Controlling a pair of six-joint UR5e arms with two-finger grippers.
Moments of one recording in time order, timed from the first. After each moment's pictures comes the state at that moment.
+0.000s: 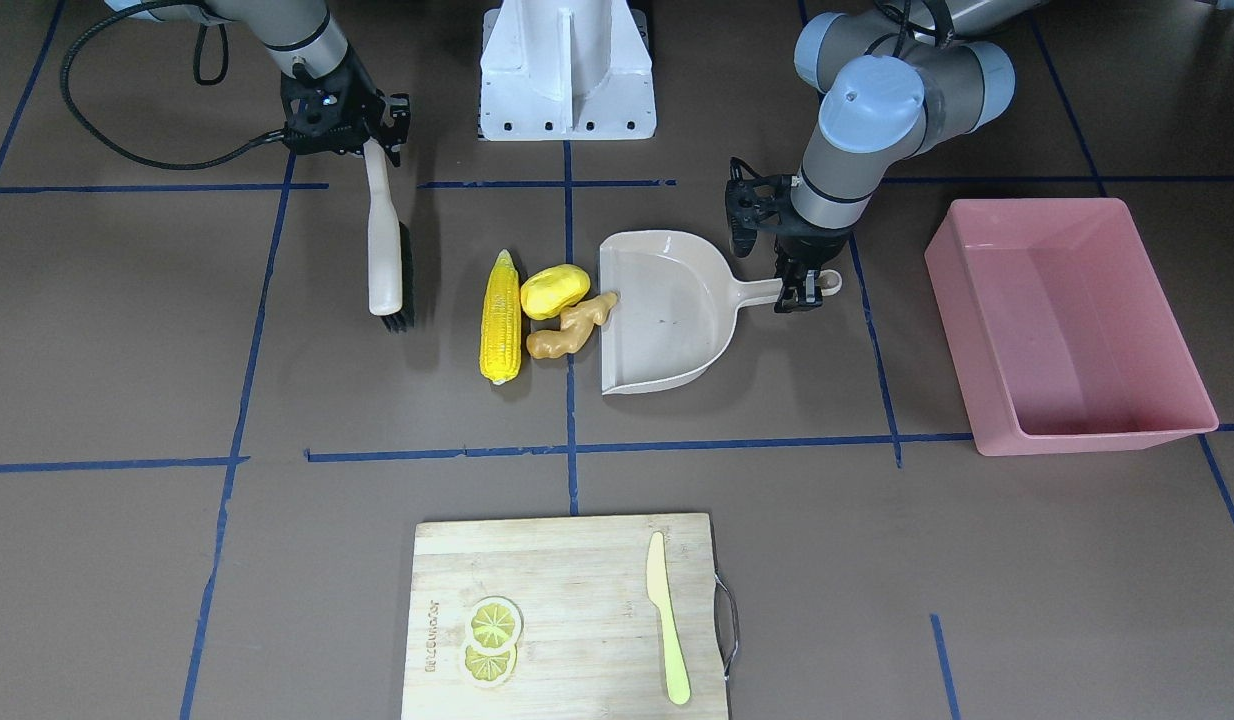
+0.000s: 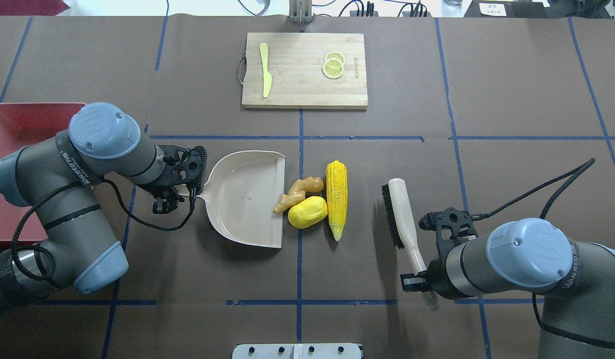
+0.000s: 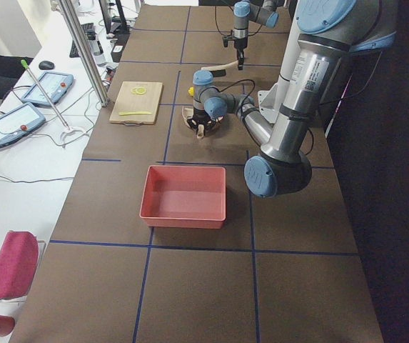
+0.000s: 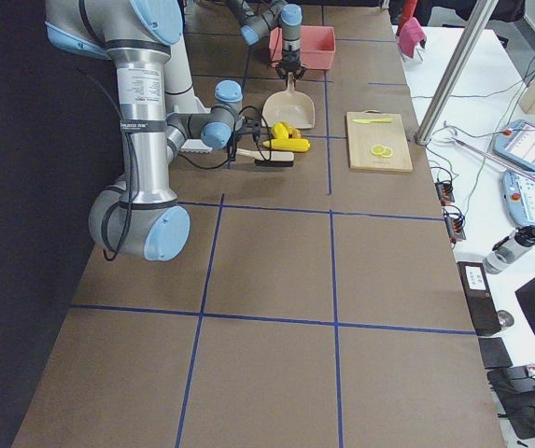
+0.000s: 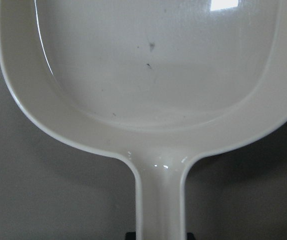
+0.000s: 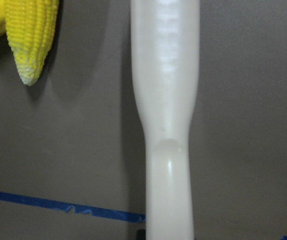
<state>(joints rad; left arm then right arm) -0.62 -1.95 -1.81 -1.68 -1.94 0.47 0.31 -1.49 2.16 -1.35 1.87 1.30</state>
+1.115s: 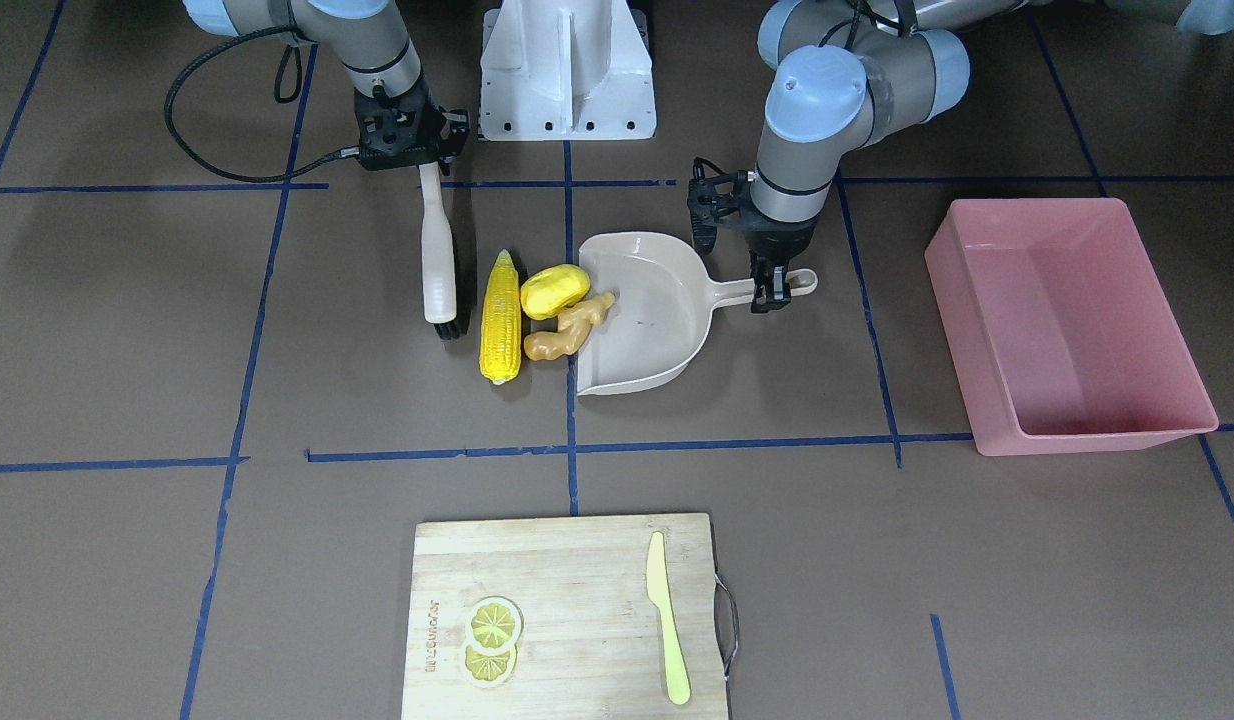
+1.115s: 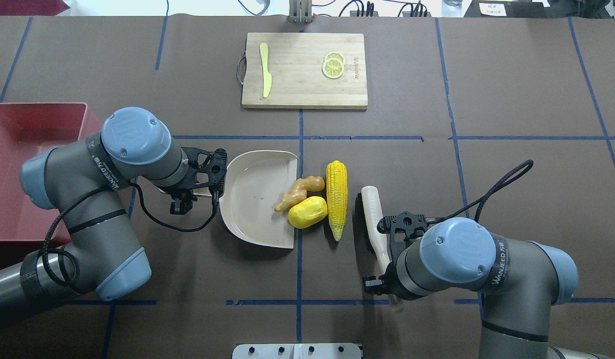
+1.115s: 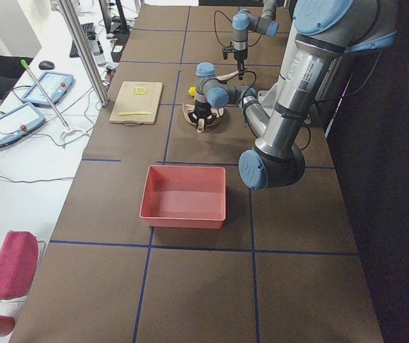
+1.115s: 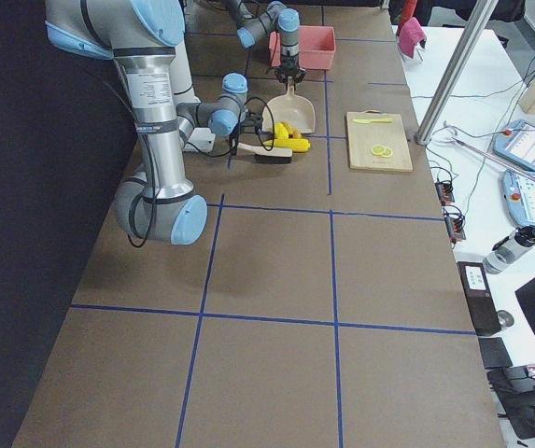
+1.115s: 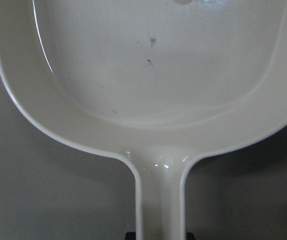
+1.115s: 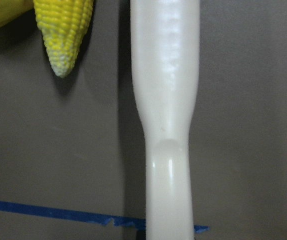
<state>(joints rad) -0.58 -2.03 -1.81 -1.58 -1.87 0.46 0.28 -1.30 2.04 -1.50 1.87 1.31</state>
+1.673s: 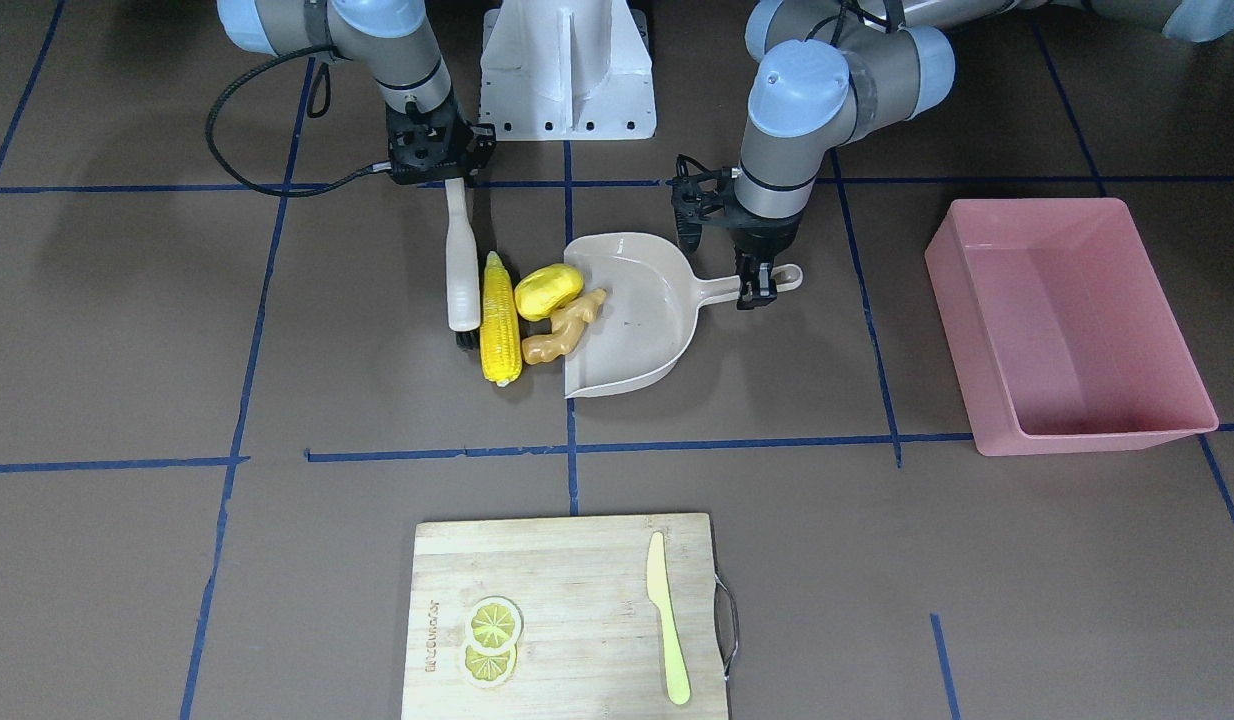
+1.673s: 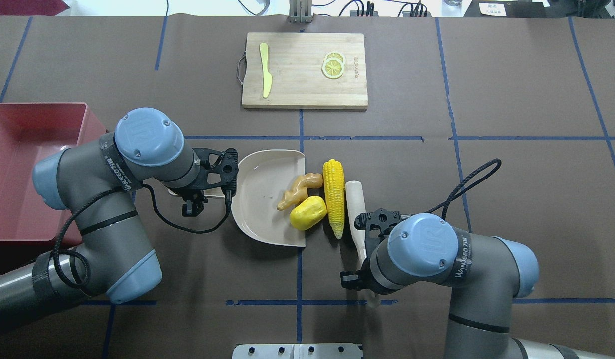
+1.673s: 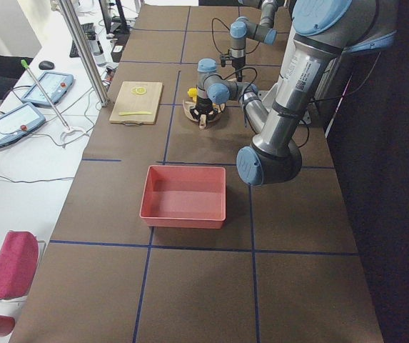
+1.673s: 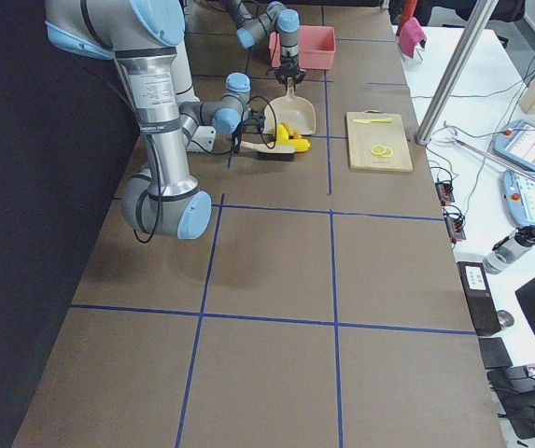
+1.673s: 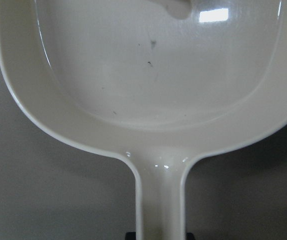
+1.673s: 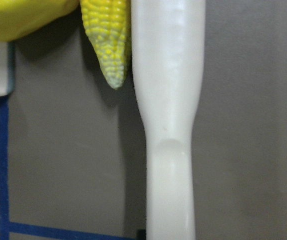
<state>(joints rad) -0.55 -2.08 -1.79 -1.56 -1.87 0.38 0.28 -1.17 1.92 -1.50 1.87 1.32</state>
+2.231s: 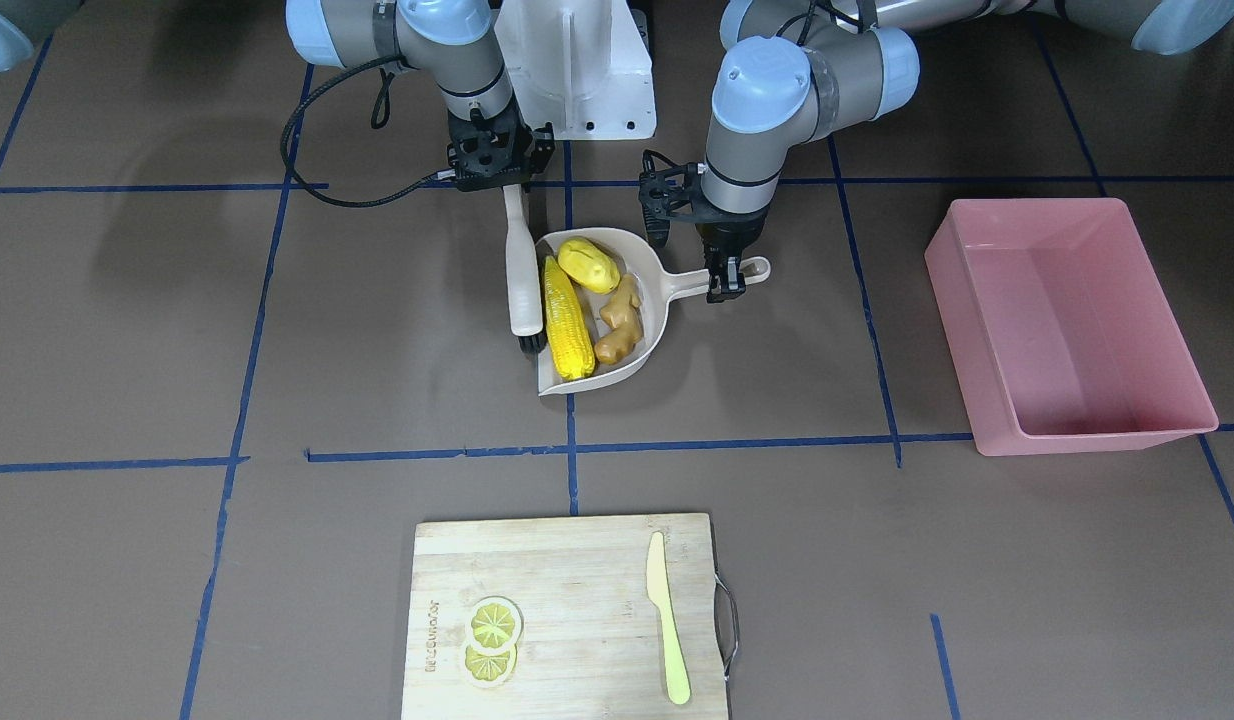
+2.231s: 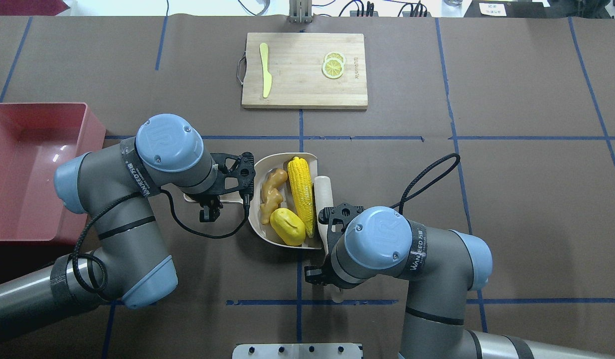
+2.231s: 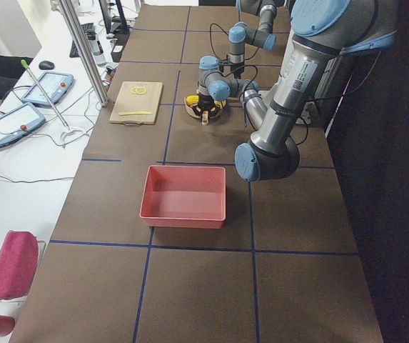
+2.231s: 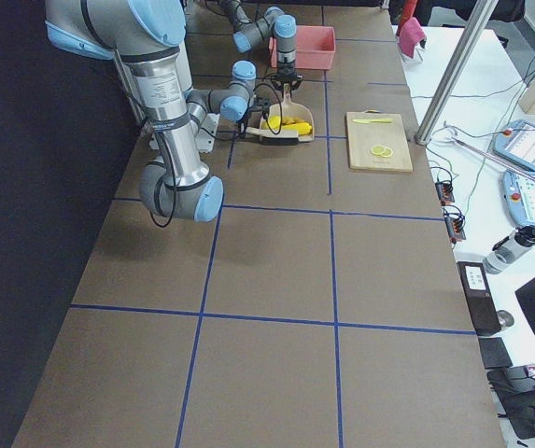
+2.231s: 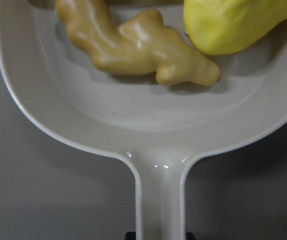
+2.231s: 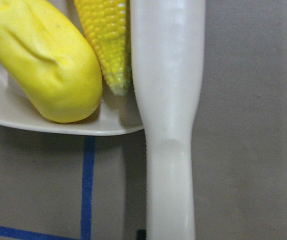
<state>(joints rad) -0.54 -2.11 -1.78 -1.56 -1.87 0.35 0.28 -1.06 1.87 -1.50 1.88 1.32</state>
